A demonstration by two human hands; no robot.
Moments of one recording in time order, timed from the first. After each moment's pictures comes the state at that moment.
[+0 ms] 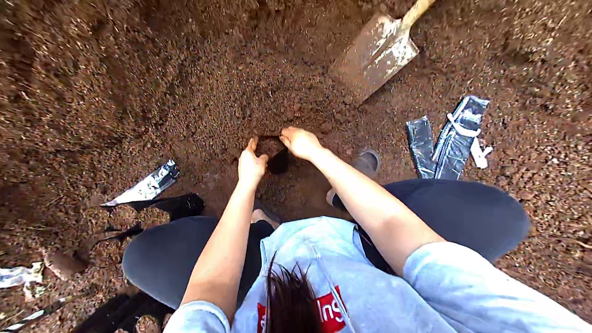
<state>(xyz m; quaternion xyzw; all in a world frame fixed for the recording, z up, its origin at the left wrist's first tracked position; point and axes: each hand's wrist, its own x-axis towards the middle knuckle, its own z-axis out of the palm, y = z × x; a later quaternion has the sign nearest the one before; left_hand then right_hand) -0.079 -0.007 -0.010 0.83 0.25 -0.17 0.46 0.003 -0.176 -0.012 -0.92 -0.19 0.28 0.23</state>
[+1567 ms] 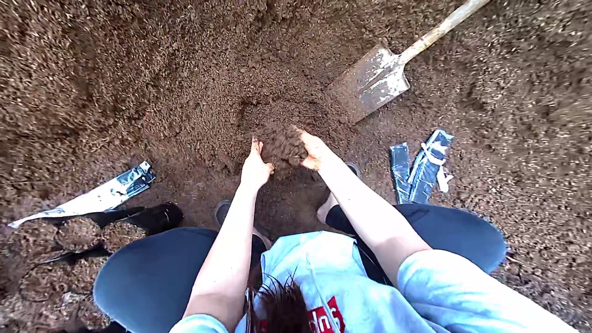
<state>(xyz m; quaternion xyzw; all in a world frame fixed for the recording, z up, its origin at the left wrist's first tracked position) -0.050 0.003 -0.021 0.81 0.17 -0.22 0.51 0.014 -0.163 0.008 -0.57 0.21 0.32 0.73</state>
